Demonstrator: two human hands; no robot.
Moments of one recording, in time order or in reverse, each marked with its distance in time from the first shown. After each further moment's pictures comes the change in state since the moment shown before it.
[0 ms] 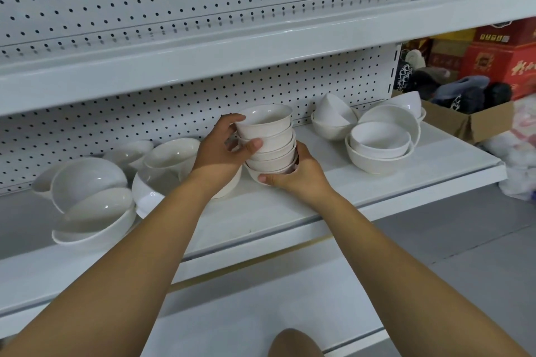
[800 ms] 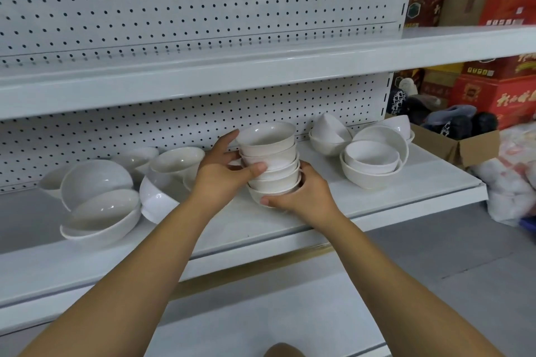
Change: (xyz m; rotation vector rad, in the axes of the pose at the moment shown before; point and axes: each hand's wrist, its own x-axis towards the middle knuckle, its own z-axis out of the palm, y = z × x) left_hand -0.047 0.031 -0.001 -0.093 0.038 -0.051; right_hand -0.039 -0.019 -0.012 -0.112 0.040 -0.016
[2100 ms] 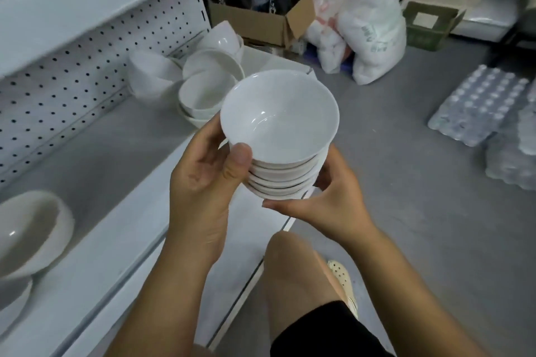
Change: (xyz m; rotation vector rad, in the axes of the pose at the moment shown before) left_hand -0.071 0.078 0.146 -0.567 -0.611 -0.099; right_hand -0.173 -0.019 -0.131 -0.001 0.629 0.157
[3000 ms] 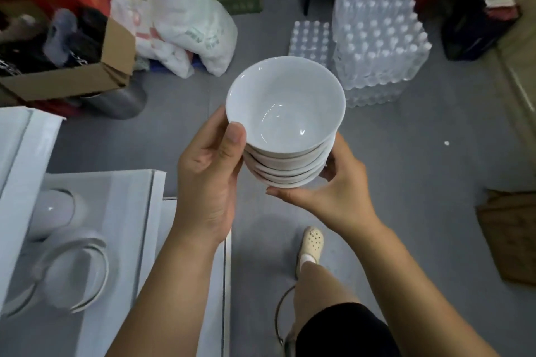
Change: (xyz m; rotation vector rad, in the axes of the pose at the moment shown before) left_hand 0.130 0.120 0.320 -0.120 -0.622 -0.350; right_hand 0.054 -0.153 -0.270 -0.146 0.609 0.268
